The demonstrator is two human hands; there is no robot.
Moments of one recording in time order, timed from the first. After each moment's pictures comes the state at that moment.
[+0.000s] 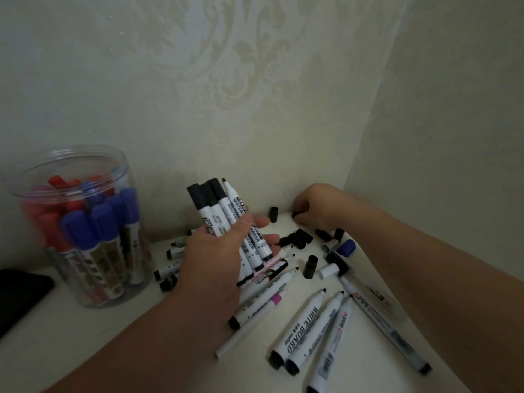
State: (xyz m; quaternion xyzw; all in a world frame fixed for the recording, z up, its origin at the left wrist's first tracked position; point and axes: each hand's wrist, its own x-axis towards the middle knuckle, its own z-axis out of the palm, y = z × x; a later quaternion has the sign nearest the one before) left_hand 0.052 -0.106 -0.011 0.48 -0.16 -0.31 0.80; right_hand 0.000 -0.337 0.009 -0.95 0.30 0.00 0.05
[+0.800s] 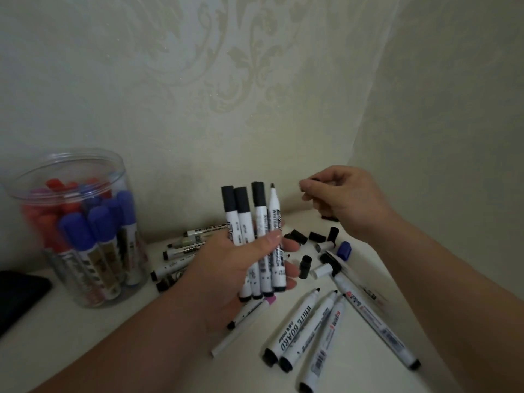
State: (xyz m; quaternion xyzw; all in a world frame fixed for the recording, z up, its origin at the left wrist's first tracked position) left_hand 0.044 -0.093 -0.003 0.47 -0.29 -0.44 0.71; right_hand -0.049 -0.287 0.039 -0.72 0.26 -0.35 0.54
